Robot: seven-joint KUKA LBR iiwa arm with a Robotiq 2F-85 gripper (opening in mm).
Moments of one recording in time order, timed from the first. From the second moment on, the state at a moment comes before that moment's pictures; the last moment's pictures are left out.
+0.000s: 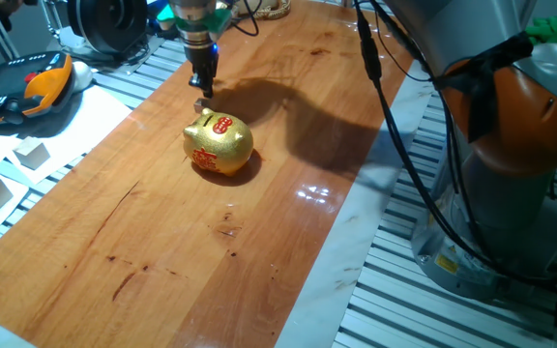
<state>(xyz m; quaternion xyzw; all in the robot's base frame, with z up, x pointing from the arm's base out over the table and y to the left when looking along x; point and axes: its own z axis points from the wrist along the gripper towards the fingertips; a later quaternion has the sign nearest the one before) 0.686 -0.159 0.046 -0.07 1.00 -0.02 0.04</state>
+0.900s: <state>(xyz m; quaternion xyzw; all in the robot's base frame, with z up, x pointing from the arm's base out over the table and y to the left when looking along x) 0.682 -0.139 0.035 -0.05 1.00 -0.01 0.04</state>
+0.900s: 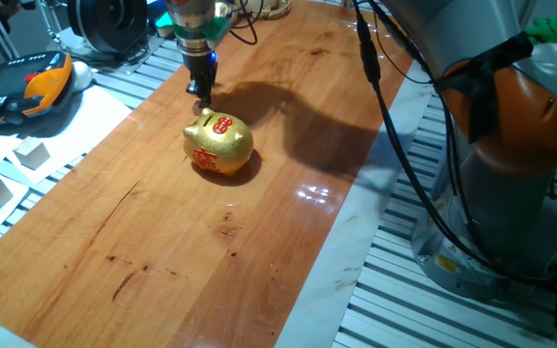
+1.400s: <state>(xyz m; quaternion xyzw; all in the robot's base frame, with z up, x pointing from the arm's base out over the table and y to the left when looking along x) 0.679 -0.128 0.037 -0.04 1.00 0.00 0.04</state>
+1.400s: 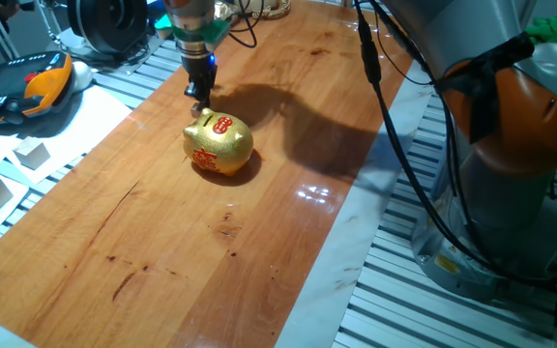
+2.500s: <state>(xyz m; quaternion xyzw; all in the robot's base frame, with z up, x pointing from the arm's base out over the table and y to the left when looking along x) 0.676 -0.099 0.034 -0.02 1.00 0.00 0.04</state>
